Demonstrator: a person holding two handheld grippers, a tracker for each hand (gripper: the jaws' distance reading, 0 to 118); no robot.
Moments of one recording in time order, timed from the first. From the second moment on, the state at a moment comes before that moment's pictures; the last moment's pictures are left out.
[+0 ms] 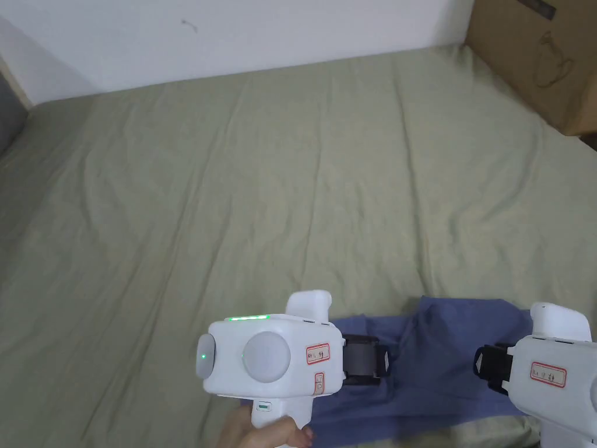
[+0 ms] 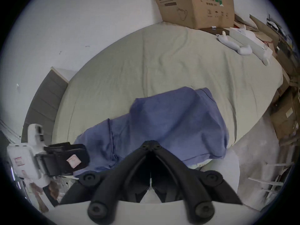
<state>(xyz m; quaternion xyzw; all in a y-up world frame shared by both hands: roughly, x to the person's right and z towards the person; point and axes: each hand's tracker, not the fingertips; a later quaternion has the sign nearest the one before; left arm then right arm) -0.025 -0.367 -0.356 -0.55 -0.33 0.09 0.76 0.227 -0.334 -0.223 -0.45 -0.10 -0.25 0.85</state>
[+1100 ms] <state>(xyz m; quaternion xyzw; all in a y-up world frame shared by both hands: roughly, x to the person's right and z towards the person) 0.009 -0.425 -0.328 -0.62 -0.35 0.14 0.69 0.234 -0.351 -0.215 -0.46 -0.11 -0.23 0.85</state>
